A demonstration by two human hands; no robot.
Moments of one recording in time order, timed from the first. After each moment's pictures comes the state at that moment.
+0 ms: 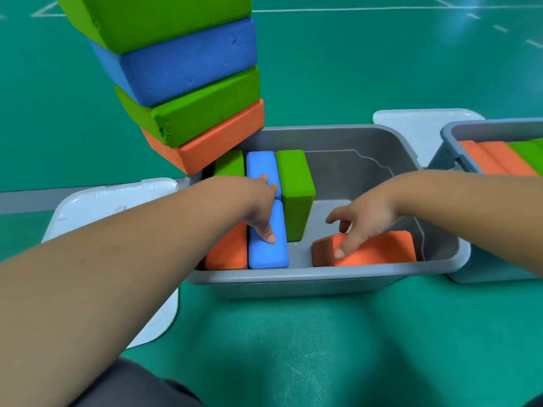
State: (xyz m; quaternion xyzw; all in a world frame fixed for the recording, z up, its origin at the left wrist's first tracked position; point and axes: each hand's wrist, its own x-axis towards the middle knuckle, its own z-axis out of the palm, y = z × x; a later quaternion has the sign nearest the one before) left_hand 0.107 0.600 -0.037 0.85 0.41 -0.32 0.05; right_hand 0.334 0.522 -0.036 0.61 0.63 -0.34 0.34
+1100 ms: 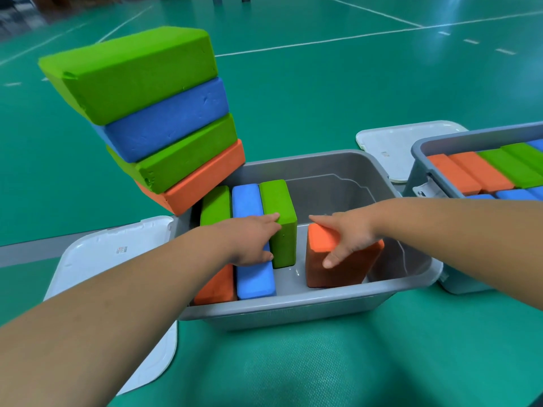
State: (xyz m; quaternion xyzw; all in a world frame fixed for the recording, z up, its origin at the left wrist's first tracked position) left_hand 0.110 0.585 -0.043 0.93 0.30 -0.21 0.05; right_hand 0.369 0.519 -0.049 0.65 0.67 -0.30 0.21
